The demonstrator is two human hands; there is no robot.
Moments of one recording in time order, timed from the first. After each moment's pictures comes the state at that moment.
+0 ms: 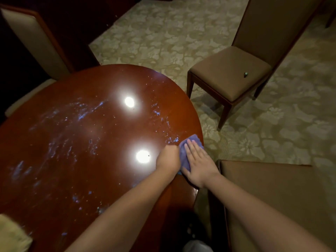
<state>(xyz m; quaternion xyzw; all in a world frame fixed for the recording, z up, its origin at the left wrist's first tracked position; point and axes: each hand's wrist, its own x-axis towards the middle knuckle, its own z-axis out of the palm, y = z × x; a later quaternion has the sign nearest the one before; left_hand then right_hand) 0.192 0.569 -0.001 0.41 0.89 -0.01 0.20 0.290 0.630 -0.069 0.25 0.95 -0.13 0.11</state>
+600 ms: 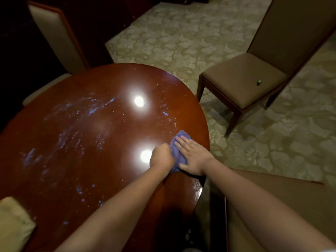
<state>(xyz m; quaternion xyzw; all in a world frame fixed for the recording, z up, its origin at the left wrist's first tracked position) 0.172 0.557 -0.002 0.26 0.93 0.07 0.23 0.253 0.659 -0.053 0.08 0.98 -0.10 0.15</state>
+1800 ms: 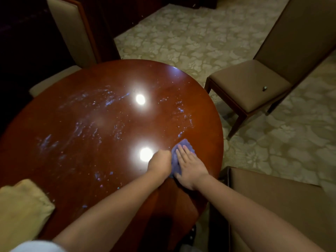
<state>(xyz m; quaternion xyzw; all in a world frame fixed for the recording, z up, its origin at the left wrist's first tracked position) 0.155 0.479 -0.006 0.35 0.91 0.00 0.22 0.243 0.562 -0.049 0.14 0.97 -0.08 0.20</state>
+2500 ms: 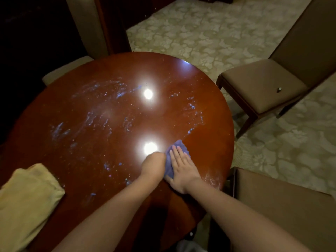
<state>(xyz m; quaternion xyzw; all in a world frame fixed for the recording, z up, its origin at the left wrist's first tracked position) 0.150 0.435 0.000 0.29 0.93 -0.01 0.22 0.230 0.514 -0.057 0.13 0.97 -0.11 0.14</state>
